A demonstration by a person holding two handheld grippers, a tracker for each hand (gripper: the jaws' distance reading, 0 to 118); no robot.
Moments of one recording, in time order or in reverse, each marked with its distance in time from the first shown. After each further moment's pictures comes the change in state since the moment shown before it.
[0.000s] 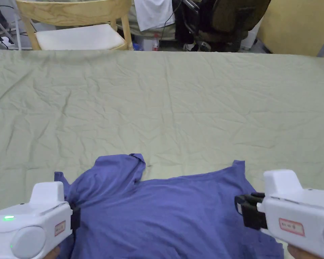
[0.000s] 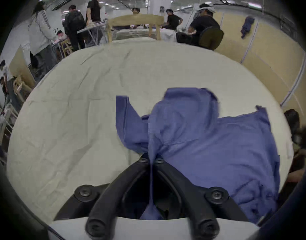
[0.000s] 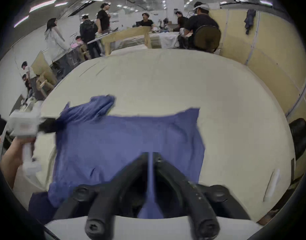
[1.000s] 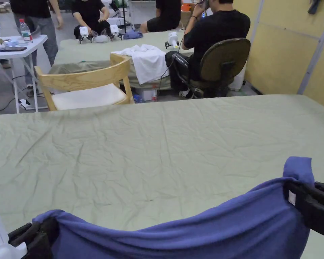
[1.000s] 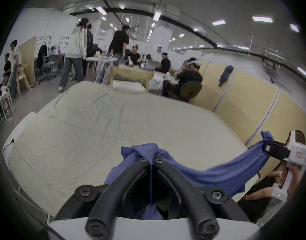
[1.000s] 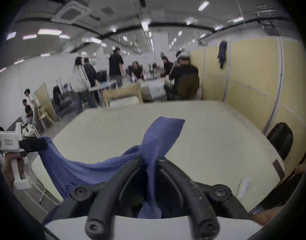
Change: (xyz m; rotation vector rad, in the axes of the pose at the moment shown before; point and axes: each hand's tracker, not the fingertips) left arm 0.006 -0.008 0.281 0.389 -0.138 0.119; right arm -0.005 -0.041 0.258 0.460 -0.066 -0.103
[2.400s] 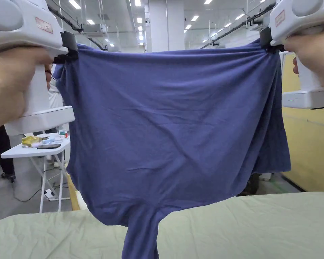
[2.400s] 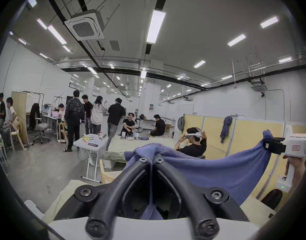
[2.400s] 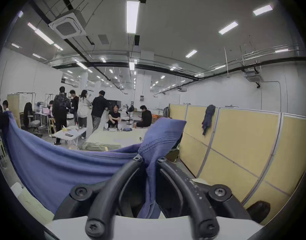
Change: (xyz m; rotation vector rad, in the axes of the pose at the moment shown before) left arm 0.066 0.489 -0.140 0.483 0.005 -0.169; right arm -0.031 0.472 -0.197 0.331 -0.302 0.133
